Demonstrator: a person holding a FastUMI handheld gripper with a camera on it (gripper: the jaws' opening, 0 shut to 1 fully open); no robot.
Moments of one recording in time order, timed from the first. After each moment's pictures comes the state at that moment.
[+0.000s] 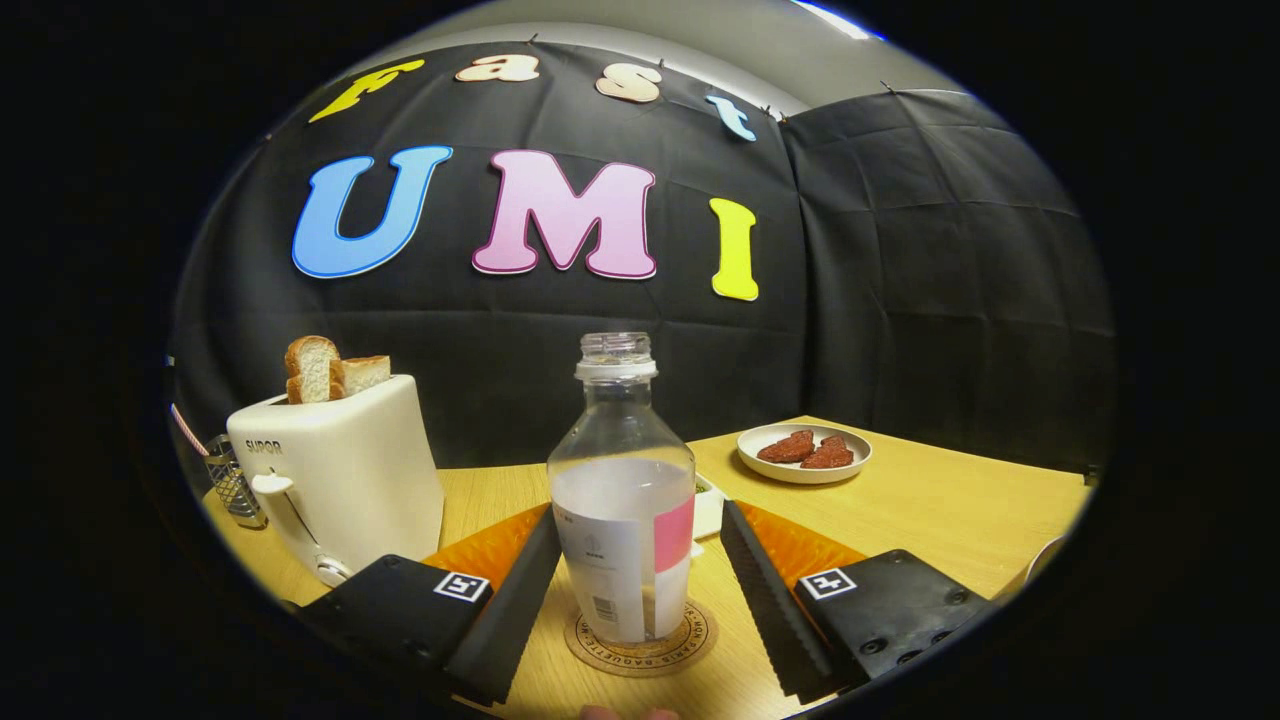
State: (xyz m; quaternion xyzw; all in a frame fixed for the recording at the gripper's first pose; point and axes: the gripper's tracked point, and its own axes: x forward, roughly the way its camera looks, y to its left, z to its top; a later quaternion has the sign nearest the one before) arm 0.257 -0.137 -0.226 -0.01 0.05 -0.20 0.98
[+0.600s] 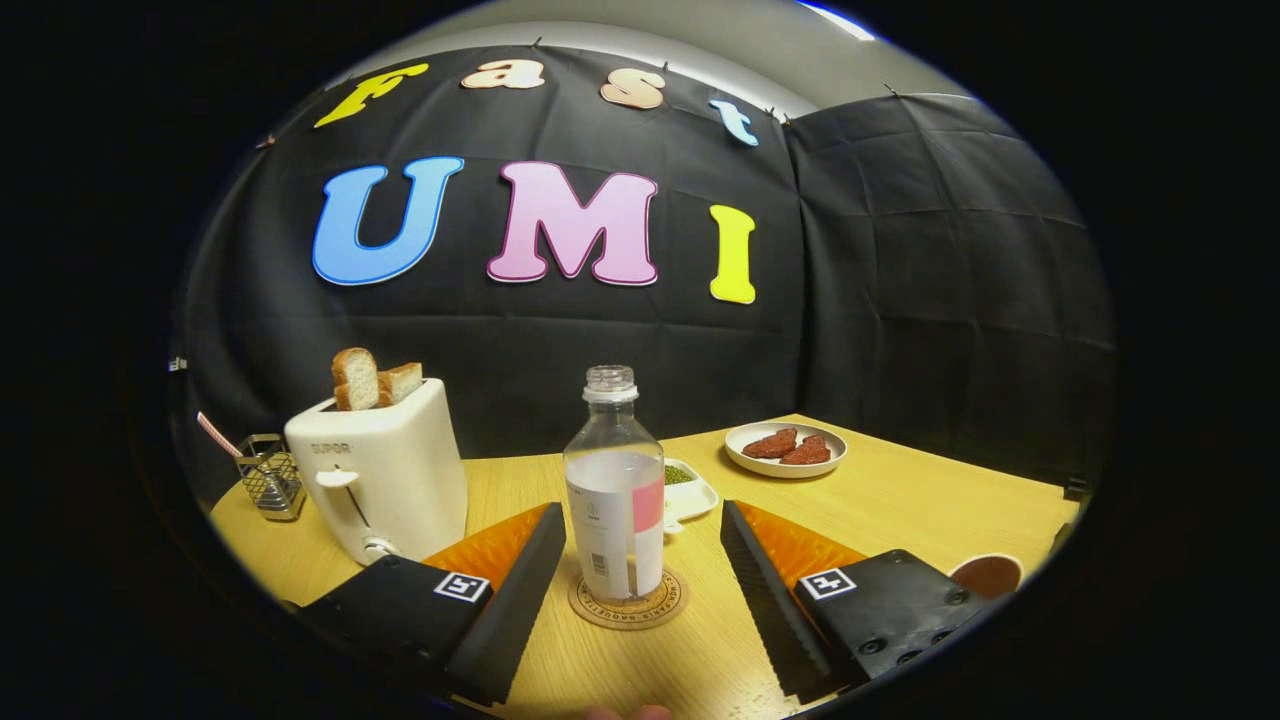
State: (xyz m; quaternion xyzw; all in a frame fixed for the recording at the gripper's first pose) arm 0.191 -0.120 -0.192 -0.01 0.05 -0.18 0.98
